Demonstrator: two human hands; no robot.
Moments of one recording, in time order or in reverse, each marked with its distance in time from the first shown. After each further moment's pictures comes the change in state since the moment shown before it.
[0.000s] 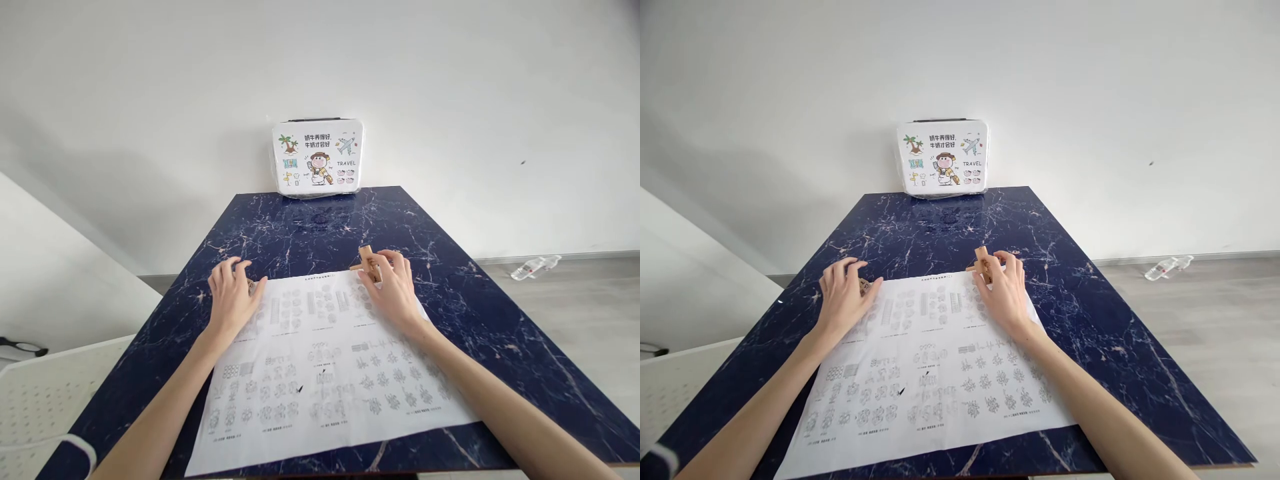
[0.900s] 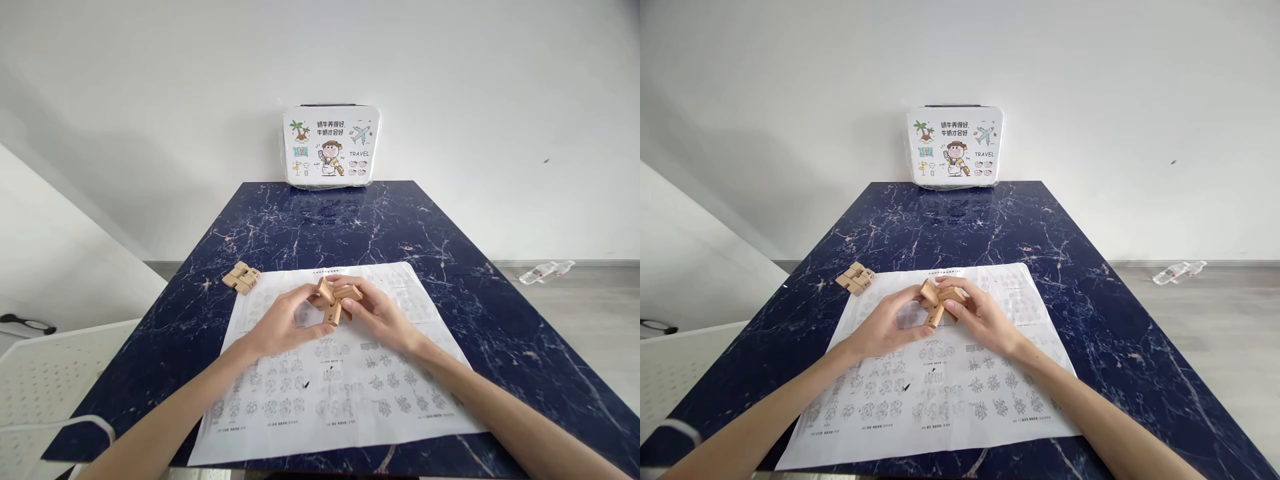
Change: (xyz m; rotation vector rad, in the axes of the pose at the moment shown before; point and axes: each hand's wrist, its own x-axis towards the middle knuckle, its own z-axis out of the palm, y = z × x) left_hand -0.019 0.078 -0.028 -1.018 -0.570 0.206; right_hand -0.020 -0.064 -0.016 1.127 -0.612 0.032
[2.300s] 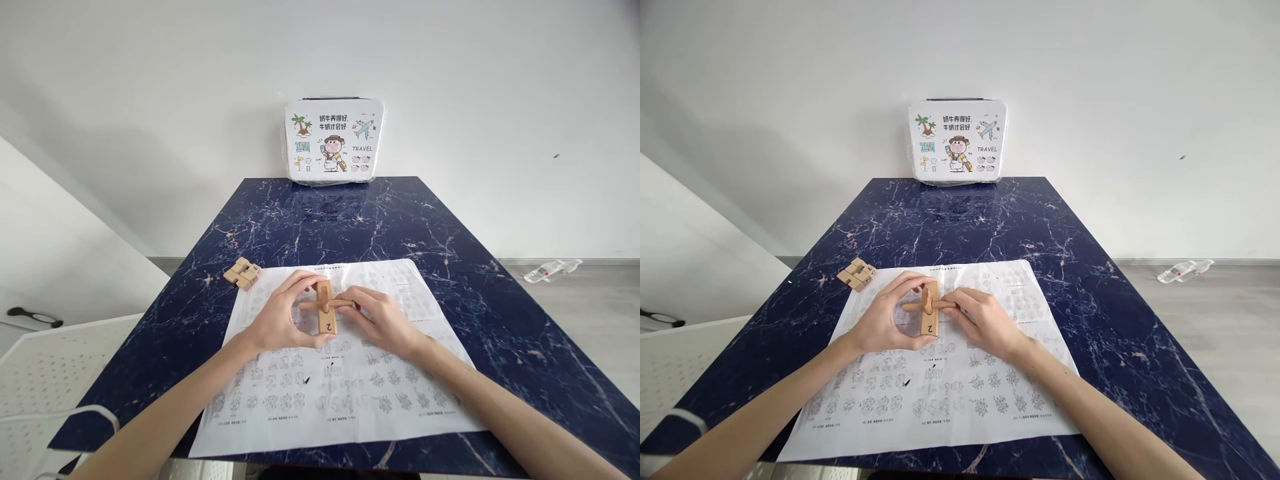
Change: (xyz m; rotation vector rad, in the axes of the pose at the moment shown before) left_hand -0.003 -0.006 -0.001 0.149 0.125 0.123; right_hand -0.008 0.002 -0.004 -0.623 -0.049 -0.115
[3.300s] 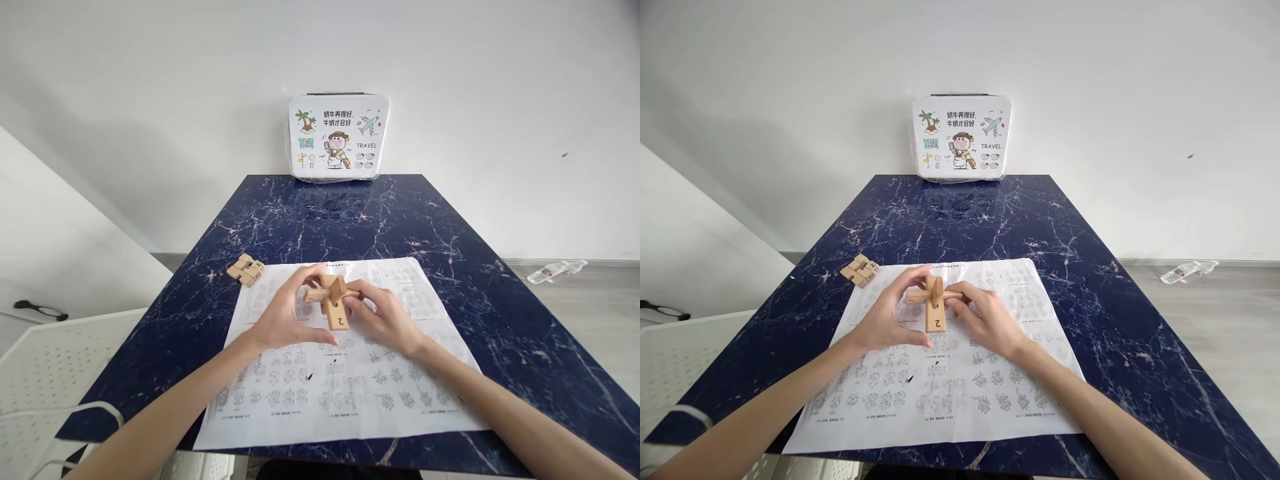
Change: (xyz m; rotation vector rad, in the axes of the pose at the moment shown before) left_hand -0.004 -0.002 0.006 -0.203 0.068 -0.087; right_hand 0.002 -0.008 0.002 0.226 0.056 0.150
